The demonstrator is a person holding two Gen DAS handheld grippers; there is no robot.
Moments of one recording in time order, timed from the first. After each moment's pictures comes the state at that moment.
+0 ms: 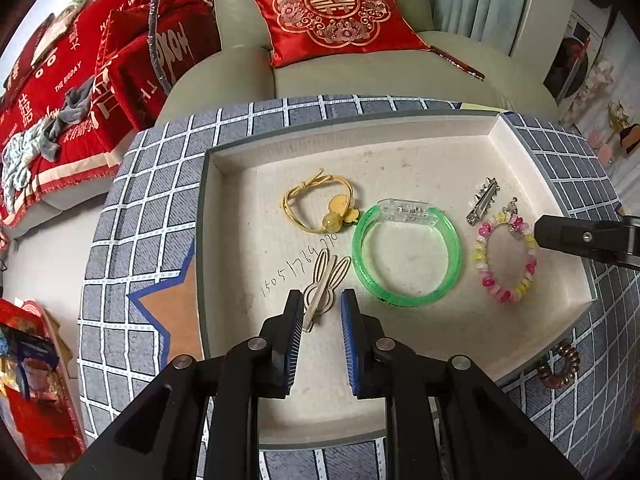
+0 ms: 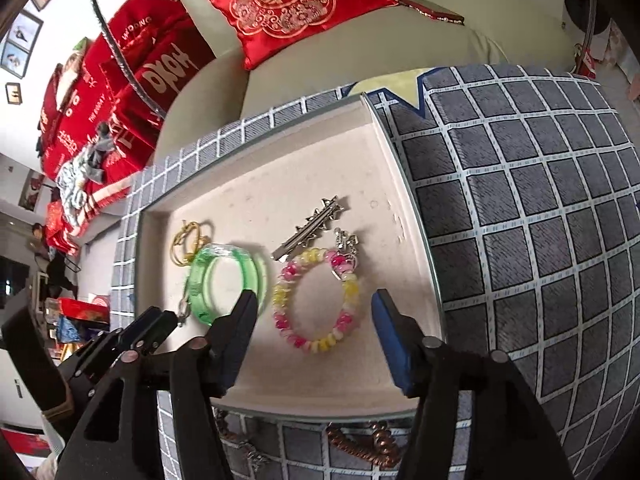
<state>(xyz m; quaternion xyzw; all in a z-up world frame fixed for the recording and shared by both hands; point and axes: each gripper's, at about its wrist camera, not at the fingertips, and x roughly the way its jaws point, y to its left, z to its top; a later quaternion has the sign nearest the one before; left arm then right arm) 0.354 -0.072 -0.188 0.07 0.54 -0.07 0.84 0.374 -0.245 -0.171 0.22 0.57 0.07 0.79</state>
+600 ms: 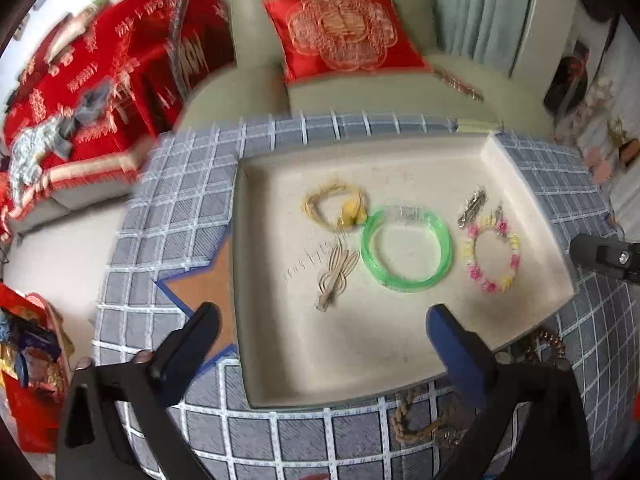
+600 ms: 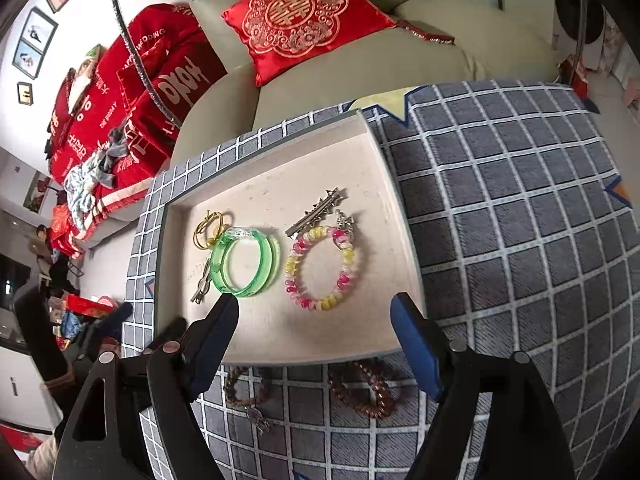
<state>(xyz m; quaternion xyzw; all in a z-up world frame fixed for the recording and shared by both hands) 0.325 -0.057 -0.160 0.06 0.50 -0.06 0.86 0.331 -0.249 -0.138 0.21 0.54 0.06 0.81</state>
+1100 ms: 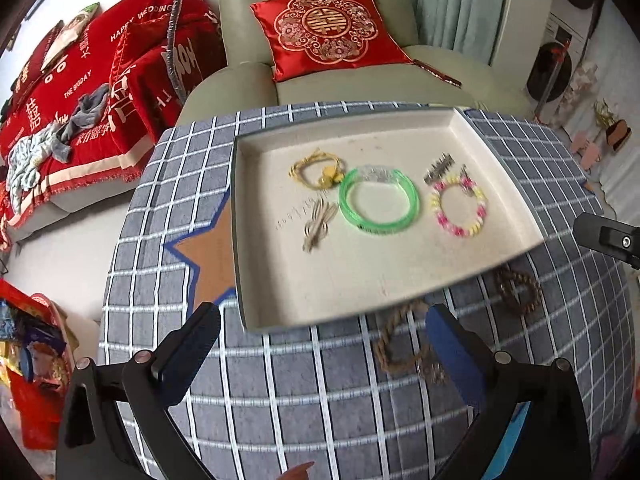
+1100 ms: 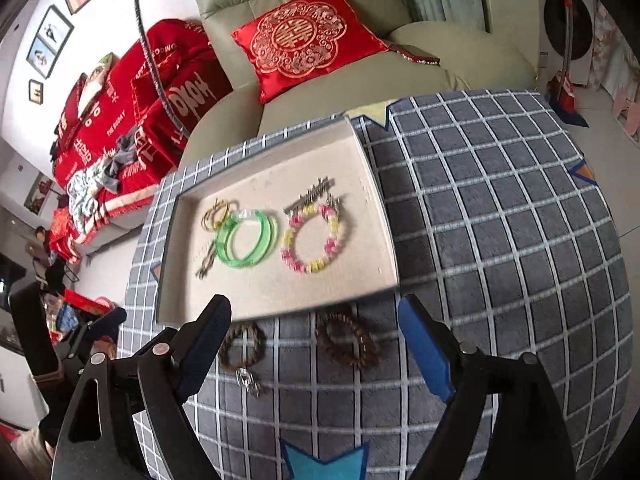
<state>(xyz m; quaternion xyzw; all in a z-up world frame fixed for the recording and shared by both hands) 0.271 -0.059 -0.151 0.07 0.51 -0.08 0.85 0.270 -0.255 -0.124 0.19 0.51 0.06 0.84</state>
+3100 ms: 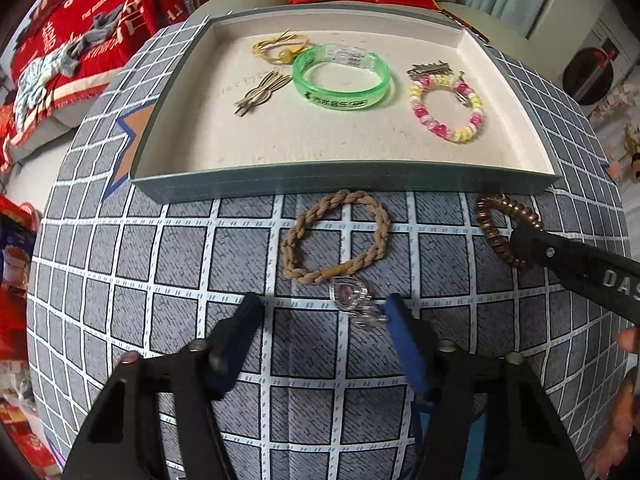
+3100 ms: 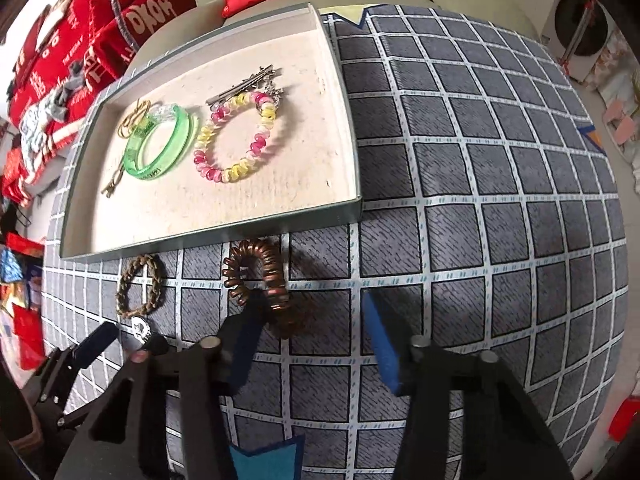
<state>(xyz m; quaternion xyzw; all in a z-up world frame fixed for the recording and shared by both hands) 0.234 -0.110 -0.222 0.01 0.60 -0.02 0.80 0.287 -0.245 -0.201 0.10 0.62 0.02 0.78</state>
